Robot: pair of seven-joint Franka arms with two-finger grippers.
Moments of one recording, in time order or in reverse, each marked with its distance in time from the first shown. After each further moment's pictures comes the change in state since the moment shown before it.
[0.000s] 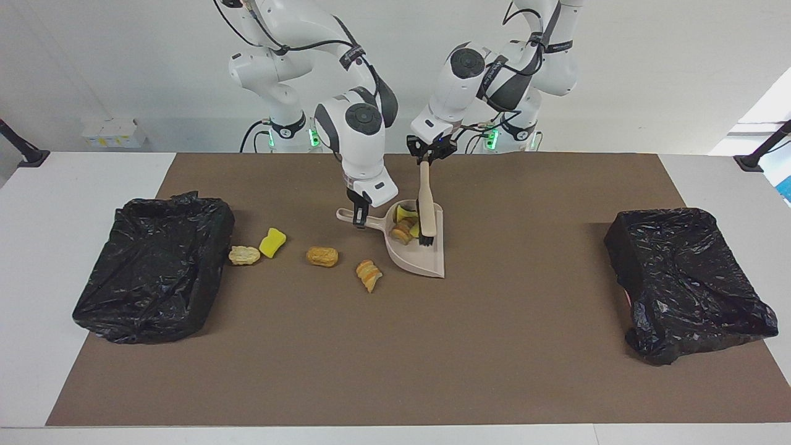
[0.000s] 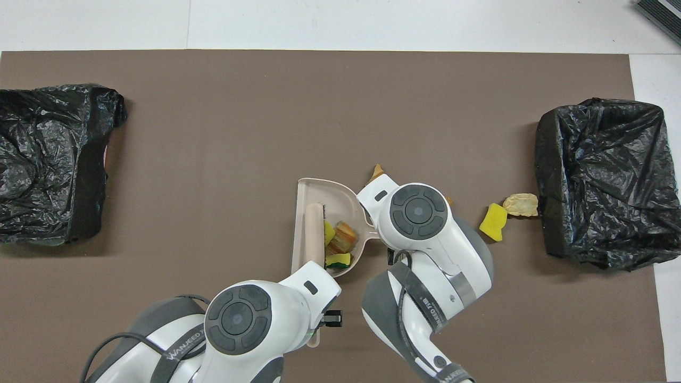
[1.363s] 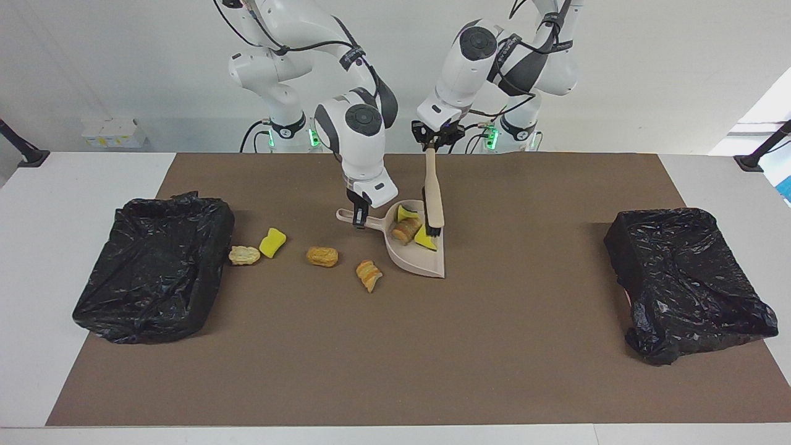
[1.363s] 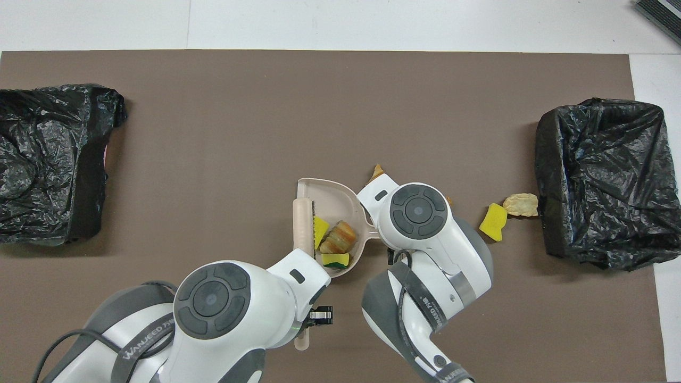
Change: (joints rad) left arm 0.043 -0.021 0.018 0.106 0.008 -0.190 -0.017; right arm 0.000 0.001 0.000 0.001 0.000 0.001 0.000
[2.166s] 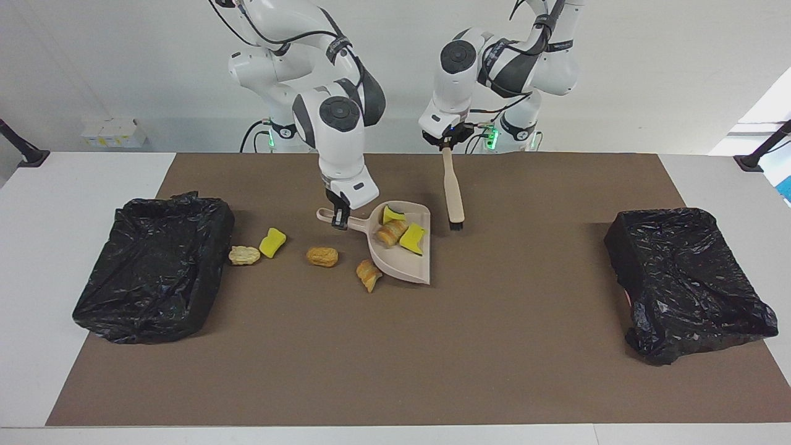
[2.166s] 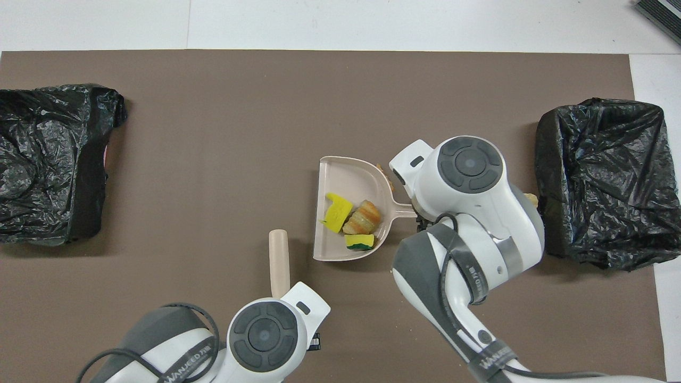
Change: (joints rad) left arm -0.042 -0.026 -0.073 -0.145 0.132 -0.025 -0.198; right arm -0.127 -0.011 -0.003 0.158 0.000 -0.190 -0.128
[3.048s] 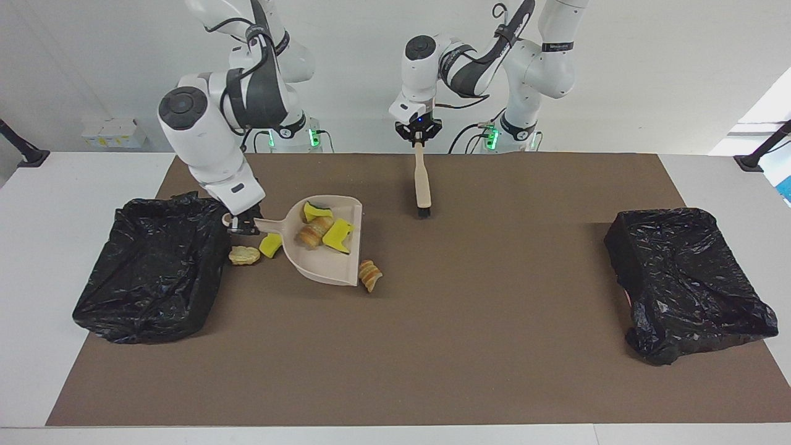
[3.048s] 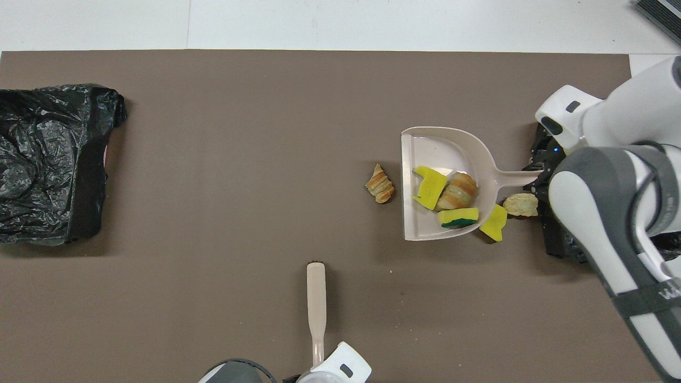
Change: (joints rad) left arm -0.222 0.002 -0.020 -0.148 0.002 0.276 -0.154; right arm -0.346 -0.008 -0.012 0.146 0.069 -0.157 -0.455
